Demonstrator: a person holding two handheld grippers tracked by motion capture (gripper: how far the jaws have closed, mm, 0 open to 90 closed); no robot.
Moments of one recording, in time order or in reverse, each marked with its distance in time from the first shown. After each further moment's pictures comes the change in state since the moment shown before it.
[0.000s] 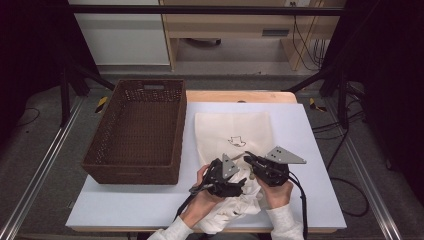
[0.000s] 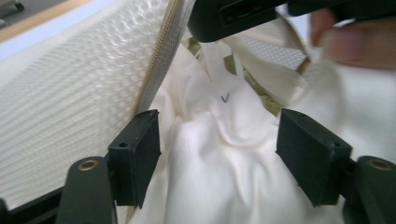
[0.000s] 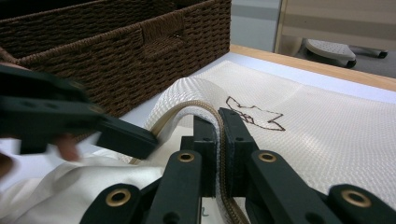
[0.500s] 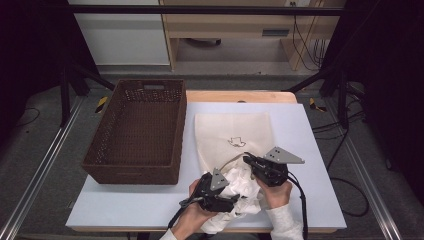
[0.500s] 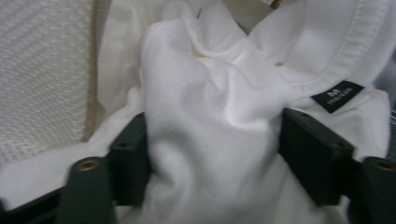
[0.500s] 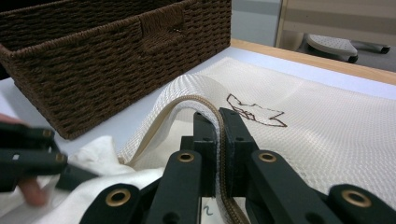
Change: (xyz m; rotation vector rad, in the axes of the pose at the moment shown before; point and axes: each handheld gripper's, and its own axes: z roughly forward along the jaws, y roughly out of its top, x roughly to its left) left arm -0.005 -0.041 -0.002 0.054 -0.128 -0.076; right arm -0.001 -0.003 0.003 0.017 0.001 -0.002
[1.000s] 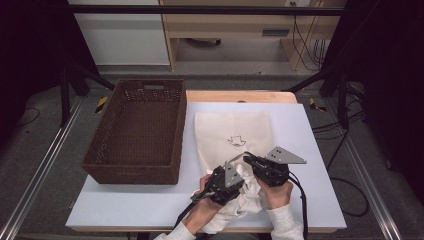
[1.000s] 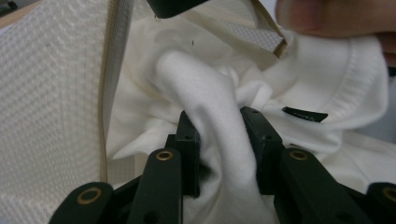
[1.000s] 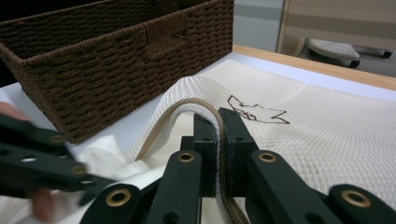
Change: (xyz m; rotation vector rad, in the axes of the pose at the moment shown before) left arm -0.012 0.032 0.007 -0.038 0.112 0.082; right arm 0.001 0.003 -0.004 -0.016 0.010 0.003
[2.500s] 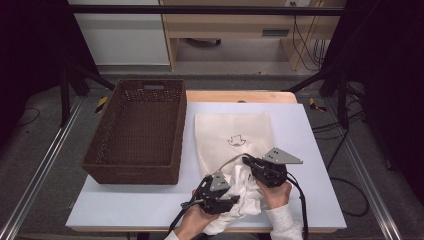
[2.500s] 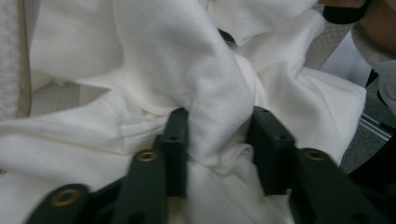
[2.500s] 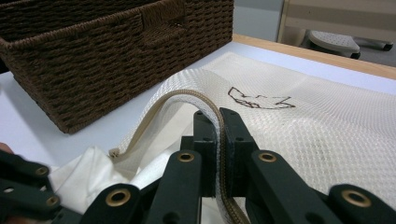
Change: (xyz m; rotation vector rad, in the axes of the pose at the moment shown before) left arm 0.005 -0.040 -0.002 0.034 -0.173 -0.099; right arm -0.001 -0.006 0.006 0.031 -0.004 -0.012
